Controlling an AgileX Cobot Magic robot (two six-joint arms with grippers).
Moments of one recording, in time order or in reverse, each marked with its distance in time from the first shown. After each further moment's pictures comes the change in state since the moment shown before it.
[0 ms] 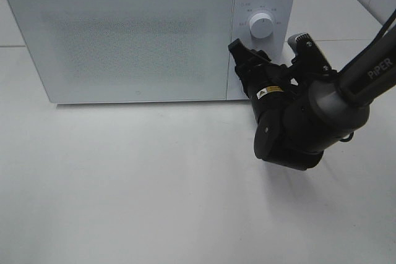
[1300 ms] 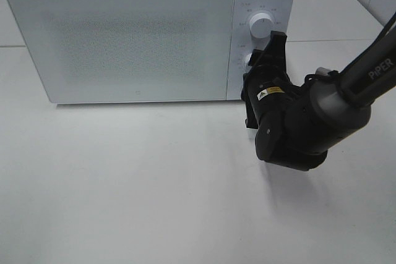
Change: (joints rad) left arm 0.000 0.000 0.000 0.000 0.000 0.000; right arm -0.006 0.001 0.007 -0.024 0.002 0.835
